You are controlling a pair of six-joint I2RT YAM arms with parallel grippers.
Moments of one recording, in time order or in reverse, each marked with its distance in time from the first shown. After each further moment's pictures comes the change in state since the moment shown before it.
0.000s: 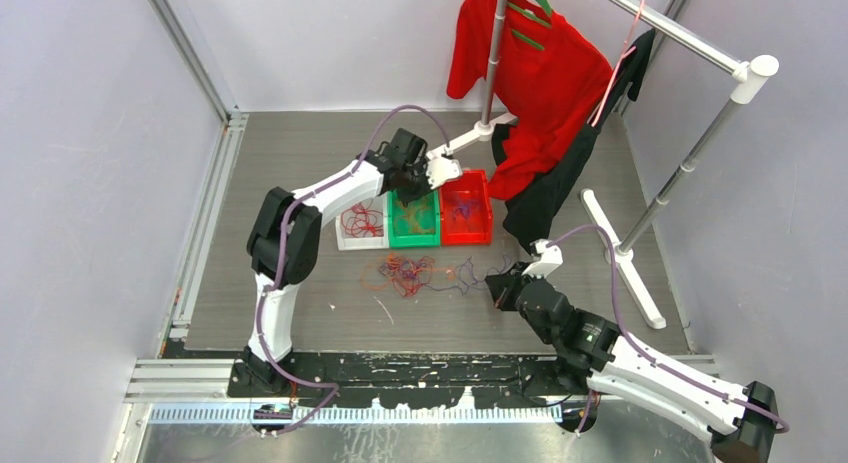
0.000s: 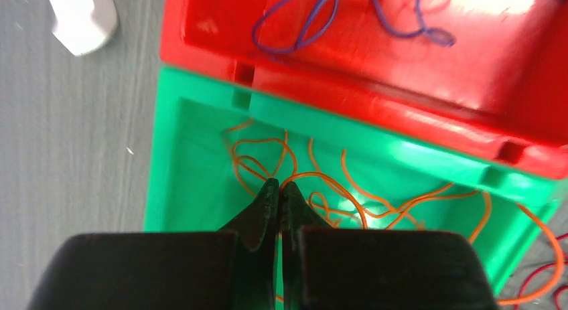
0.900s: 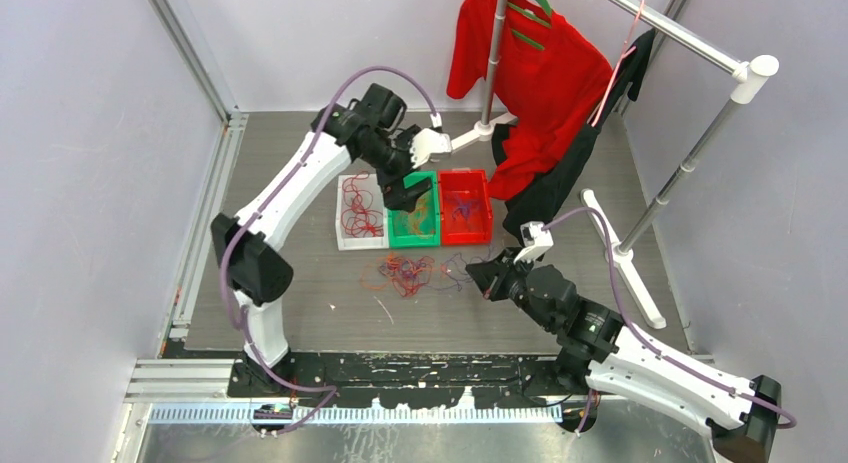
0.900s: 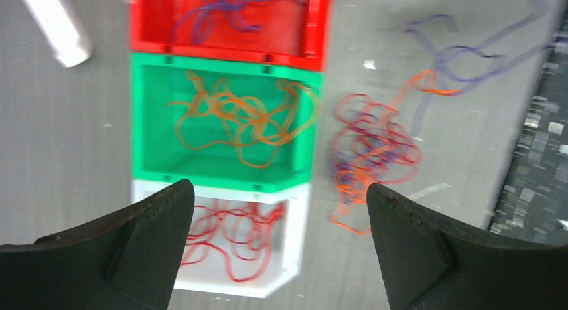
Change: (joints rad) left arm 0.020 -0.156 0.366 -0.654 0.210 0.051; right arm 0.000 0.089 0.144 0.098 -0.155 -0.032
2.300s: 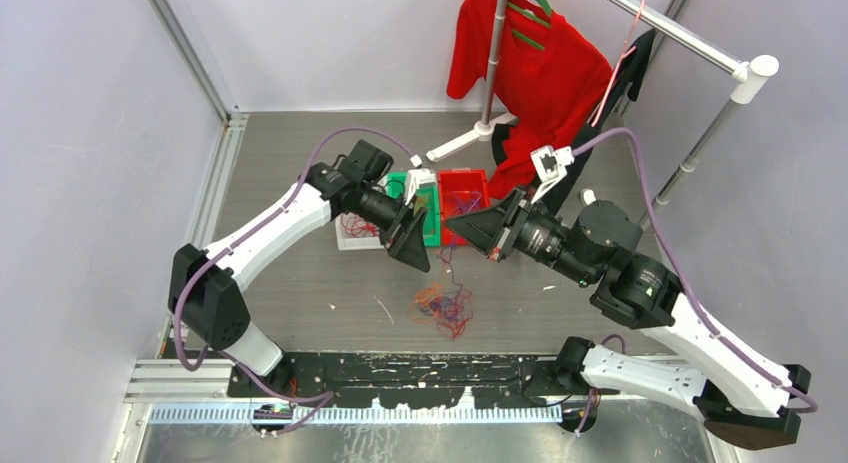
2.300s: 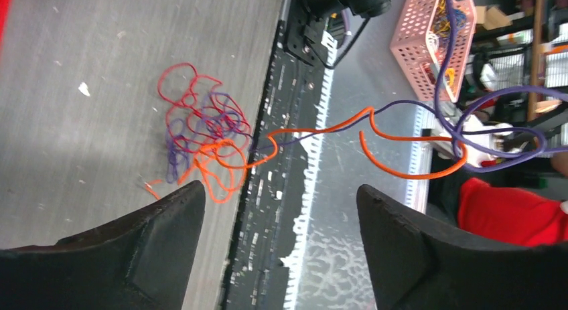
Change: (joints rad) left arm -0.046 -0.348 -0.636 0.328 0.549 -0.656; right arm 0.000 0.253 0.759 -0.182 -0.357 -0.006
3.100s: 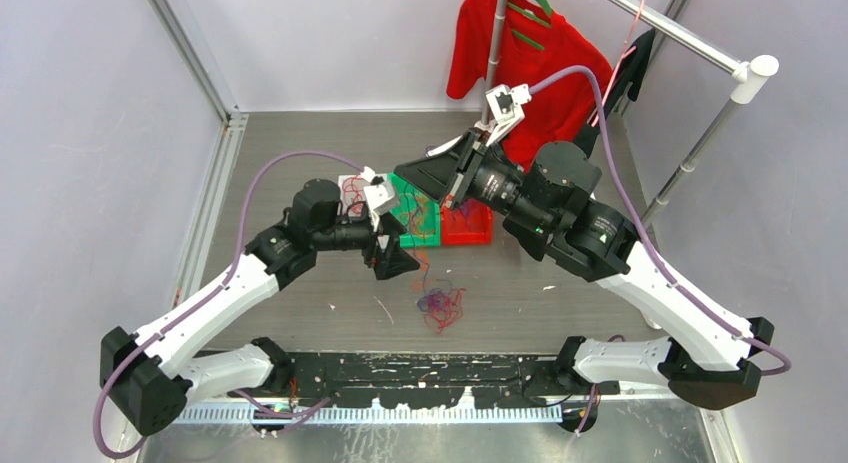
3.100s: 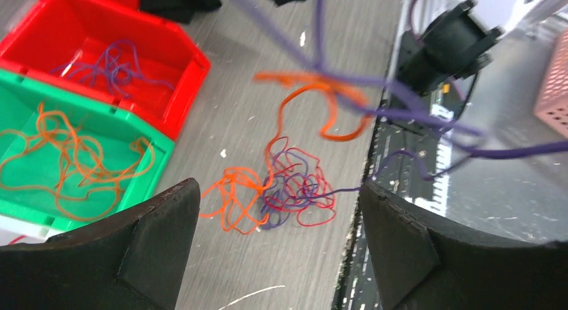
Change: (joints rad) left arm -0.025 -0.520 -0.477 0.589 -0.310 -0.067; right arm 0.000 0.345 0.347 0.090 -0.036 -0.023
